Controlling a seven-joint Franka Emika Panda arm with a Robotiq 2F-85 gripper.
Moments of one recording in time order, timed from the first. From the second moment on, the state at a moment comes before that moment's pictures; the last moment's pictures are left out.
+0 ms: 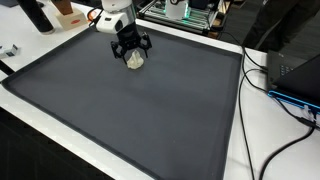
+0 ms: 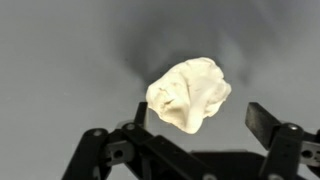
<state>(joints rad) -0.07 0.40 0.10 -2.15 0.11 2.51 -0.88</state>
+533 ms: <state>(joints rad) -0.10 0.30 0.13 -2.17 0.19 2.46 -0.92</state>
